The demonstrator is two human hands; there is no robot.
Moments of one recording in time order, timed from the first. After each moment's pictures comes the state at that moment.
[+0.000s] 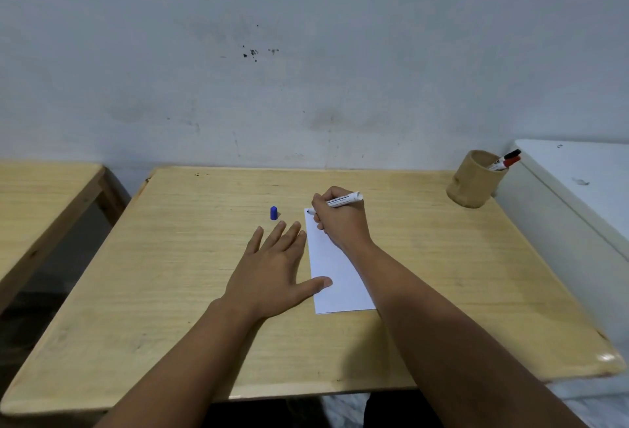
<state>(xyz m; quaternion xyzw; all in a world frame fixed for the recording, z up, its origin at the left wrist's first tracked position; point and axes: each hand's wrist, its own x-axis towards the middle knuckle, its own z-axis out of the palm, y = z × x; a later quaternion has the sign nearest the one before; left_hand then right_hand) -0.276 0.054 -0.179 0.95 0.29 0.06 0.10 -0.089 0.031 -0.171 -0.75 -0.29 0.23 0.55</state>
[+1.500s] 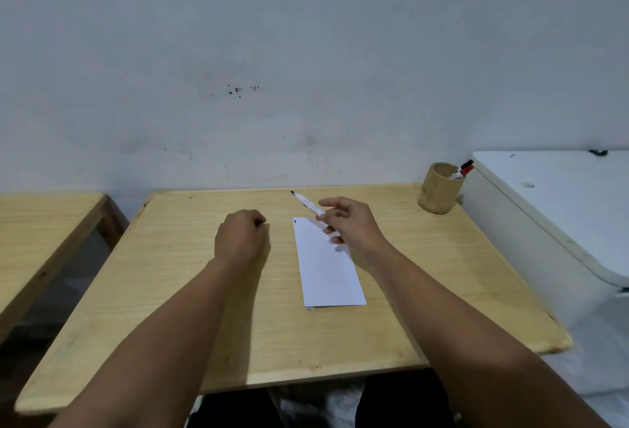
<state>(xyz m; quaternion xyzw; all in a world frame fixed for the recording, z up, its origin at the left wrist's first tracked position) -0.248 0.110 -0.148 0.81 0.48 0.23 0.24 -0.067 -0.039 -0.123 -0.66 -0.32 0.32 0.60</state>
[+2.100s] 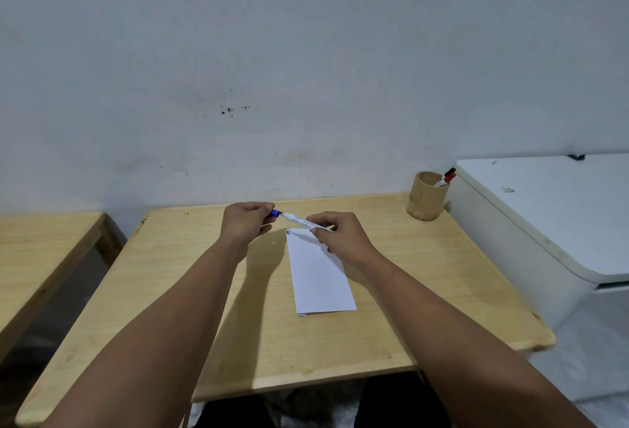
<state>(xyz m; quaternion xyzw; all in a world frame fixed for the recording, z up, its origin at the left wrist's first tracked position) -0.226 0.097 -0.092 0.56 0.41 0.34 0.63 -0.064 -0.047 -0.125 -0.70 -0.40 0.26 0.53</state>
